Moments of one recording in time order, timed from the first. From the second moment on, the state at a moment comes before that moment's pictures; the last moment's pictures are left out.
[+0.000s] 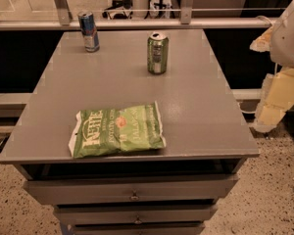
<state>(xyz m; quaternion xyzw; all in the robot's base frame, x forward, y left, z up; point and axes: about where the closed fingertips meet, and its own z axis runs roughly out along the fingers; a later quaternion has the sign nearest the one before) 0.438 -0.217 0.976 -0.60 0.78 -0.03 0.16</state>
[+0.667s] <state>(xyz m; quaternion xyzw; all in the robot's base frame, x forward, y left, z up) 0.454 -0.213 0.967 -0.59 0.78 -0.03 0.17</state>
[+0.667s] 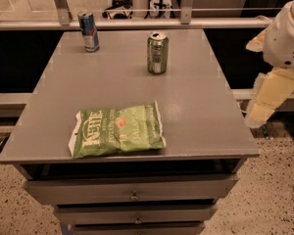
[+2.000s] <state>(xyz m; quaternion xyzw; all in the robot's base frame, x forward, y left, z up) 0.663 -0.167 0.901 -0.51 0.77 0.09 0.37</state>
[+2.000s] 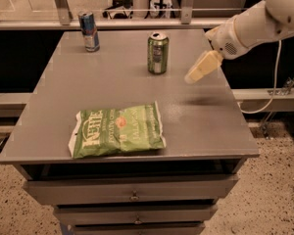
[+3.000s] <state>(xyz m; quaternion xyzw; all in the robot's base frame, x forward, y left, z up) 0.676 -0.058 0.870 -0.51 0.71 0.25 0.42</state>
